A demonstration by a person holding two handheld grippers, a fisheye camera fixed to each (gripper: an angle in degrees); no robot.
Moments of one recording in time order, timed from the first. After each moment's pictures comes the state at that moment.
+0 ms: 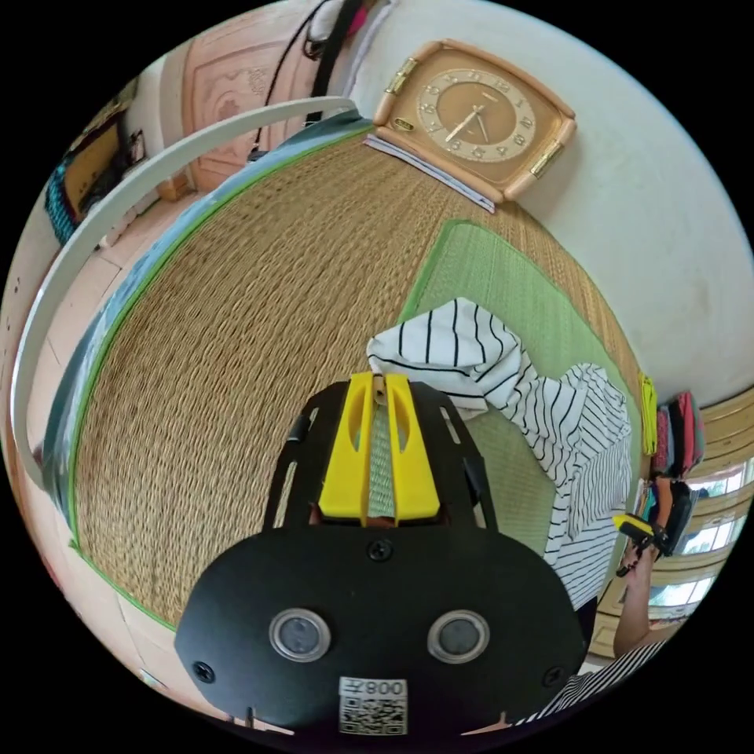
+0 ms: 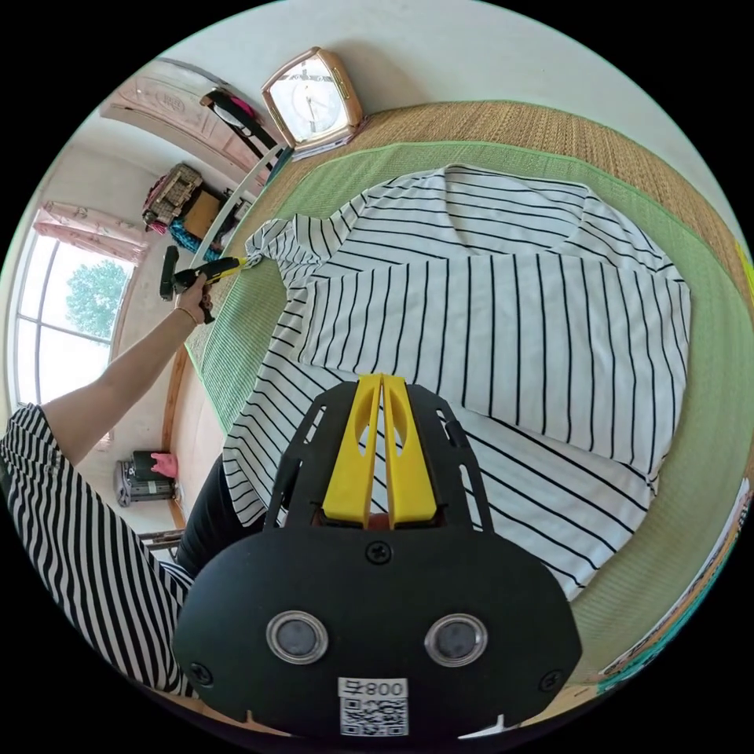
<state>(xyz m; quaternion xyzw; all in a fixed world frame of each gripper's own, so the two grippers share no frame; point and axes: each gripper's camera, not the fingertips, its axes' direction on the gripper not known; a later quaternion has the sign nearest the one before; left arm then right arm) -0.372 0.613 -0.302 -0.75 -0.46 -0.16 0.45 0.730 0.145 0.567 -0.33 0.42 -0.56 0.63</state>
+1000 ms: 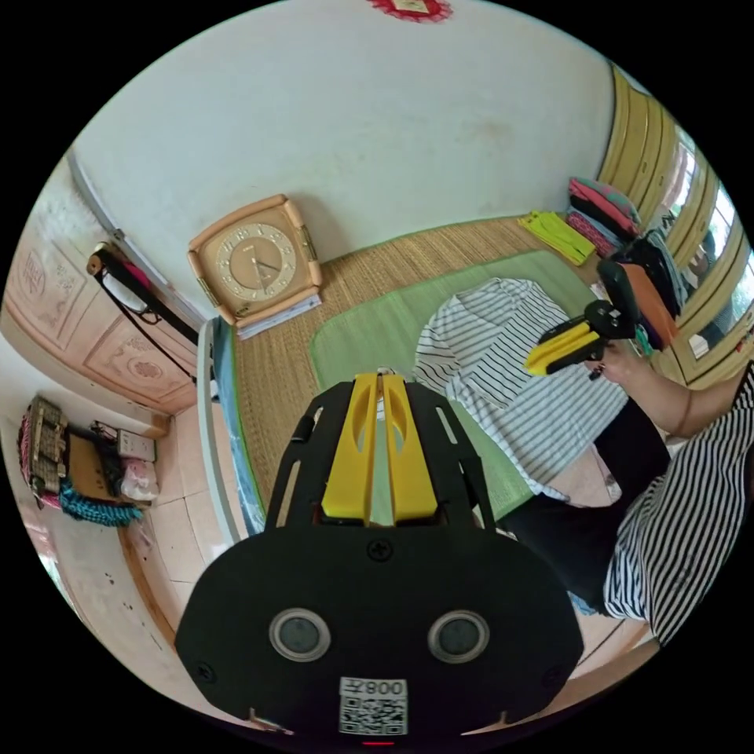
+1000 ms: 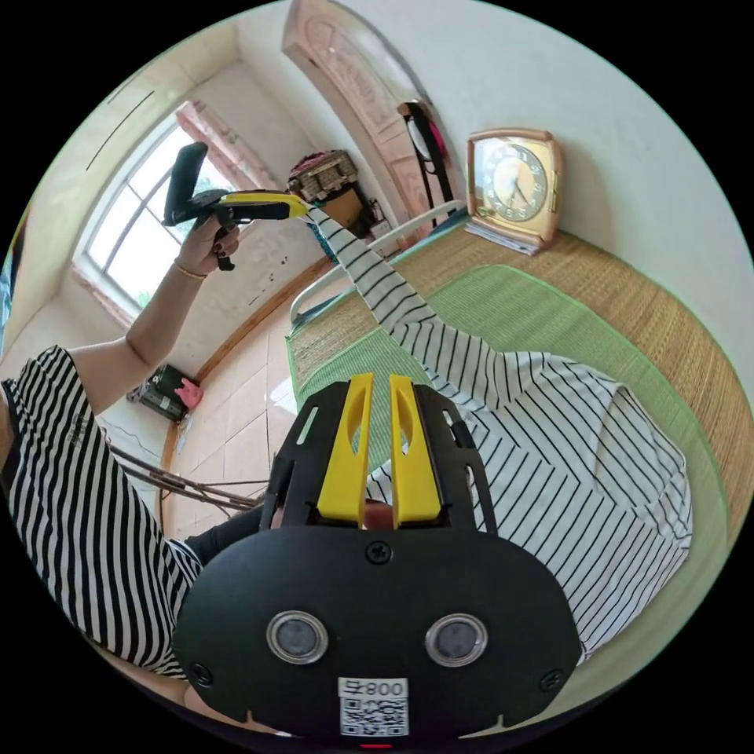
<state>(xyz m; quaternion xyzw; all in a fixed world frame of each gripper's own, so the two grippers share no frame) -0.169 0.465 -0.183 -0.86 -0.15 0.08 0.47 0.732 0.287 0.641 -0.42 0.23 -0.69 0.53</state>
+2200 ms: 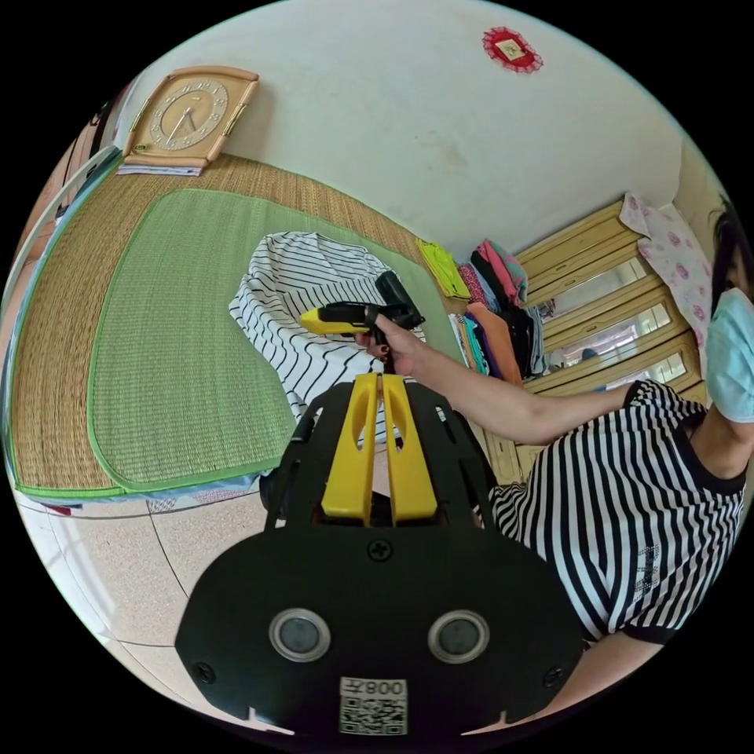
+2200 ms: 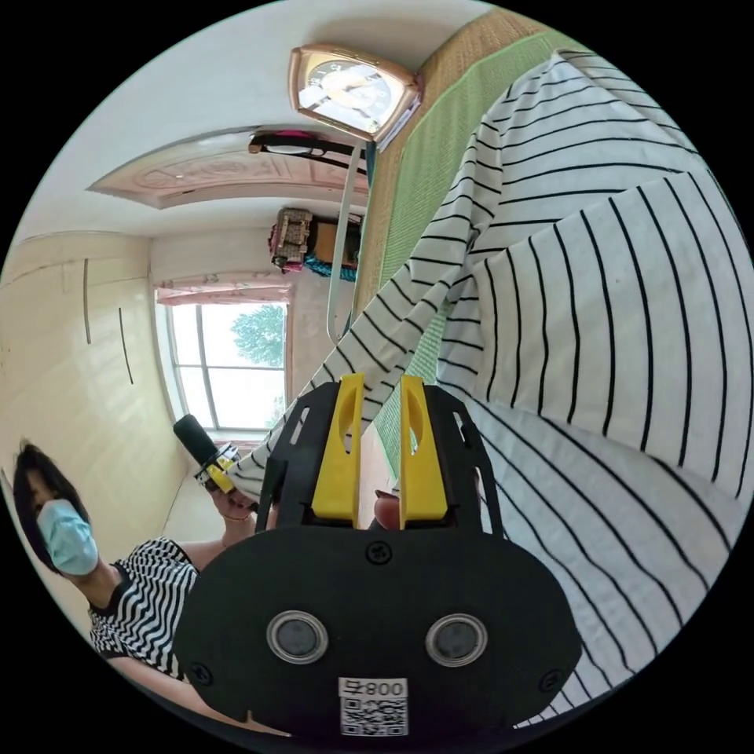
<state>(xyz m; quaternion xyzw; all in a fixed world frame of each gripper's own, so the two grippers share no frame) -0.106 0.513 -0.349 -0.79 -0.13 -0.29 0.53 0.820 0.034 0.684 -0.50 0.19 -0.35 0.77</state>
